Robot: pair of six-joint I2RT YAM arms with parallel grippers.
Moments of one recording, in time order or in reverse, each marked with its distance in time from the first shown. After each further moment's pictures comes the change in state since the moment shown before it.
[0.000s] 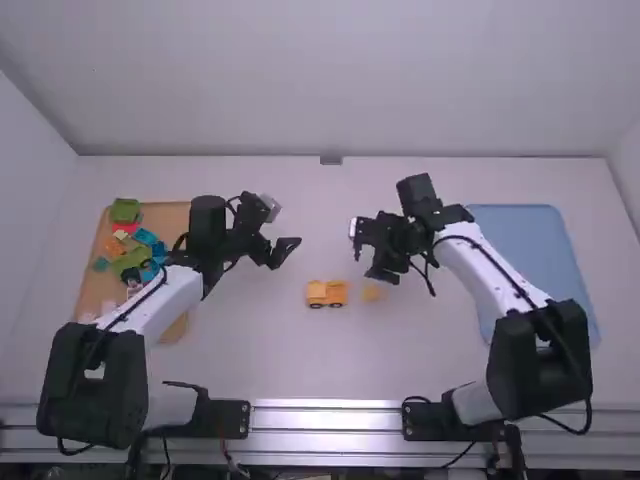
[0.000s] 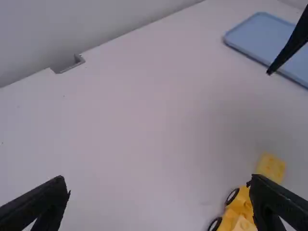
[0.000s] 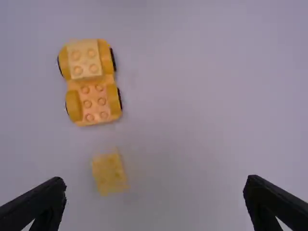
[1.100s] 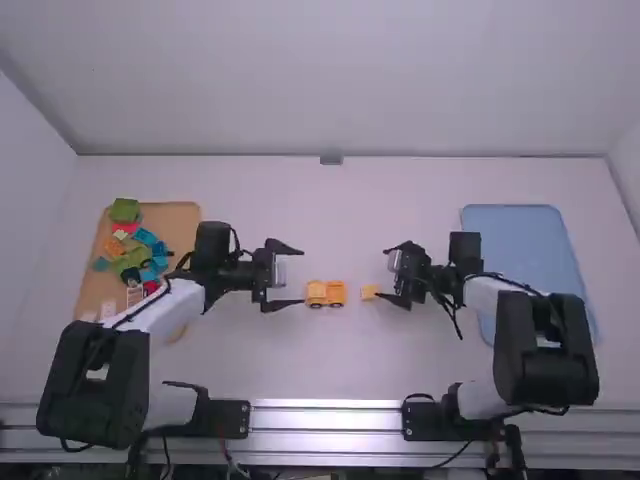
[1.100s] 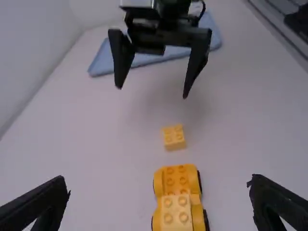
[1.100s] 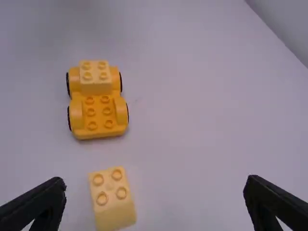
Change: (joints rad) left arm 0.000 0.000 -0.132 -0.112 0.517 0.837; right arm -0.305 0.063 -0.550 0.777 -0.588 -0.144
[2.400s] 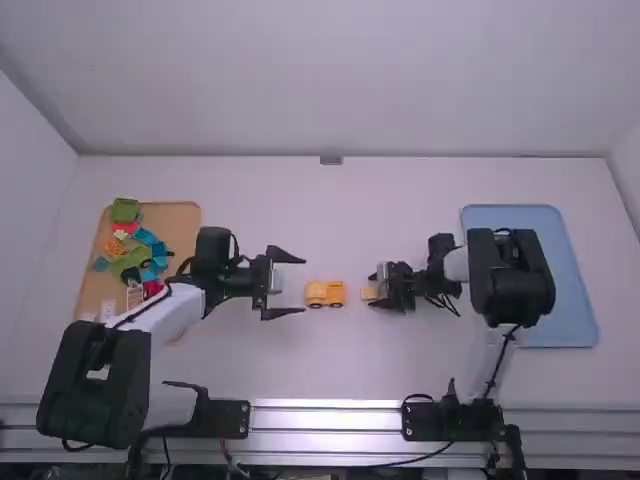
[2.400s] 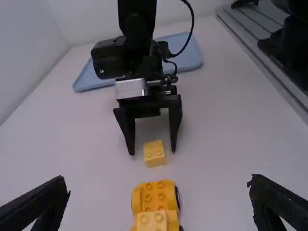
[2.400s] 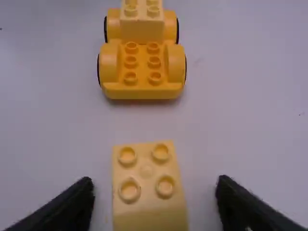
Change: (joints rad) left arm 0.000 0.000 -0.041 0.012 0.089 -0.018; right arm 0.031 0.418 0.217 -0.258 -0.053 -0.319
